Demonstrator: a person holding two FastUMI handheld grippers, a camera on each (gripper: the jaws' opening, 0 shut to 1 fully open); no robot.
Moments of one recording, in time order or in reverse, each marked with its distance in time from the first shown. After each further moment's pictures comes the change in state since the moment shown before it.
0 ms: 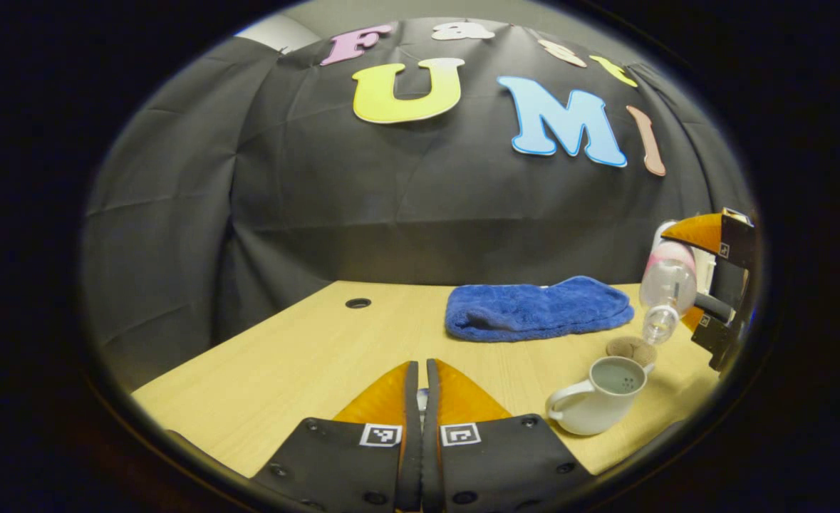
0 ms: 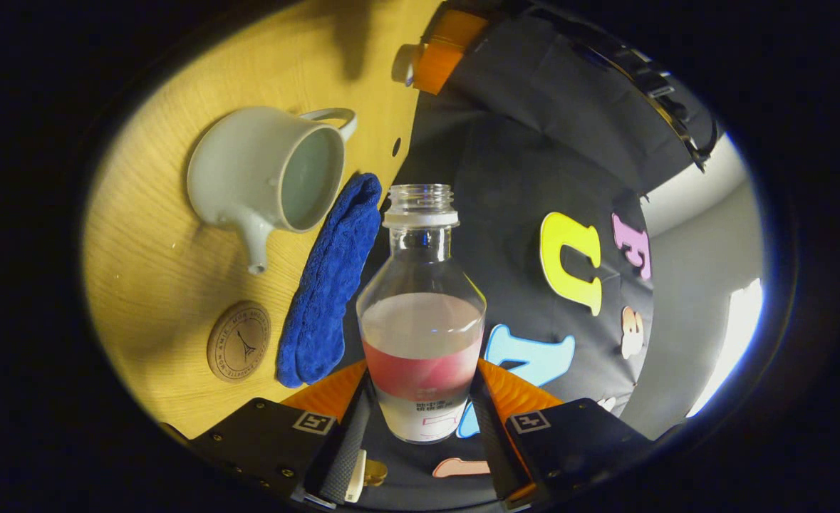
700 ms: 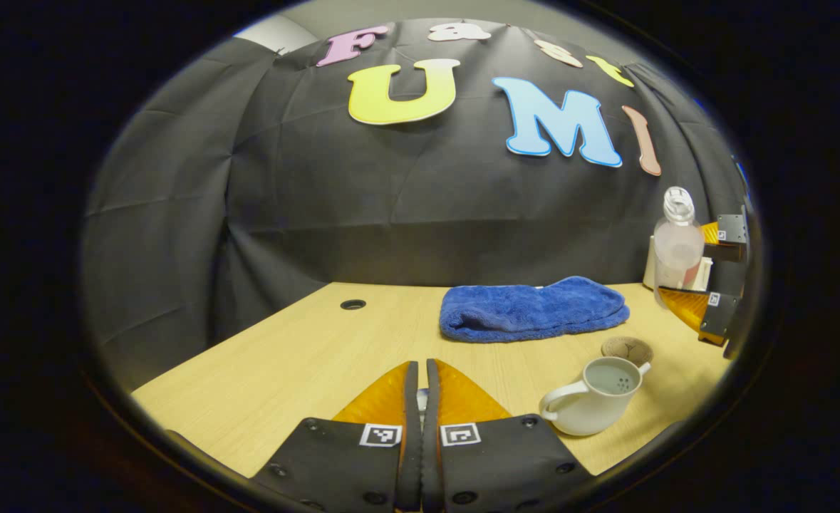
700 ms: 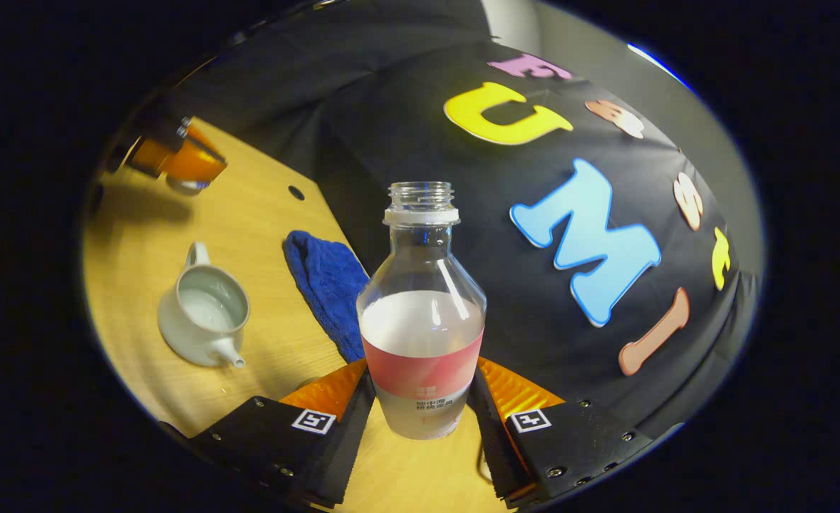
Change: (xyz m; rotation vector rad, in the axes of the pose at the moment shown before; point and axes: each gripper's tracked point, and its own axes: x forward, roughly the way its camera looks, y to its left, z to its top) left arm 0.000 -0.004 -0.001 0.010 -0.005 -0.010; right arm -0.001 0.010 -0.018 1.021 0.103 0.205
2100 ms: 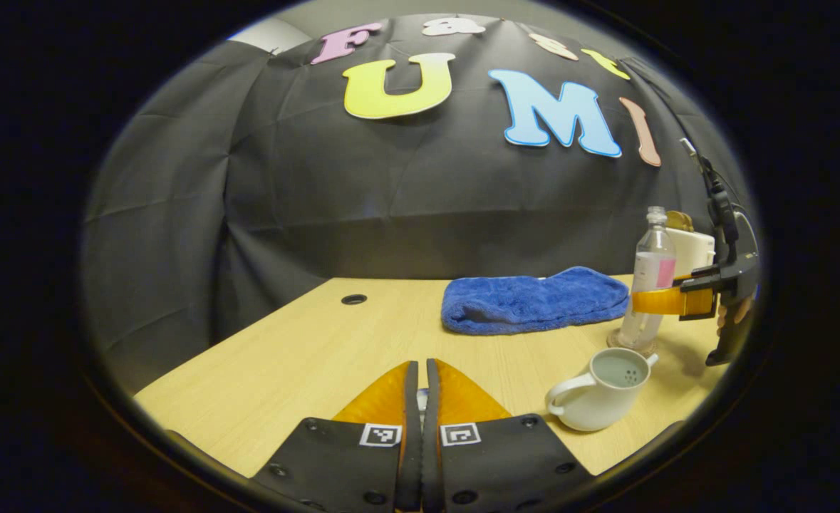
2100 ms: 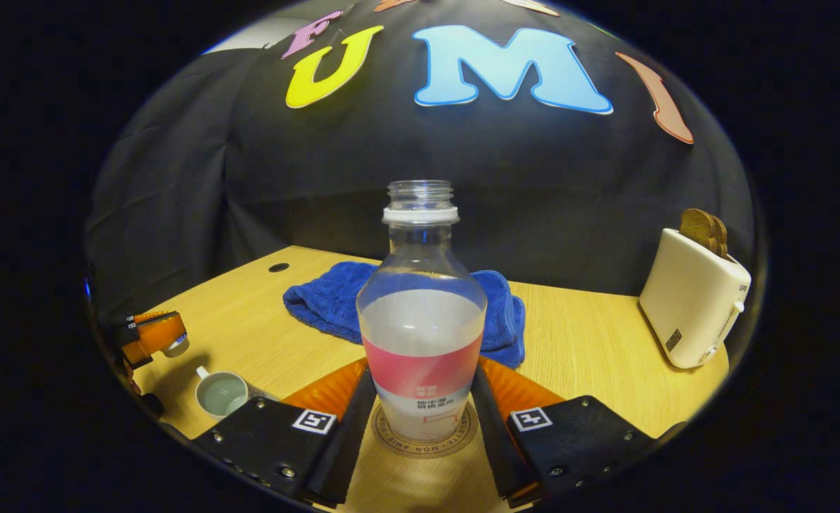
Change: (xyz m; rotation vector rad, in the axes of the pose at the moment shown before) left arm 0.006 -0.003 -0.008 0.025 0.027 0.007; right arm 0.043 0.026 -0.055 0.714 0.150 0.224
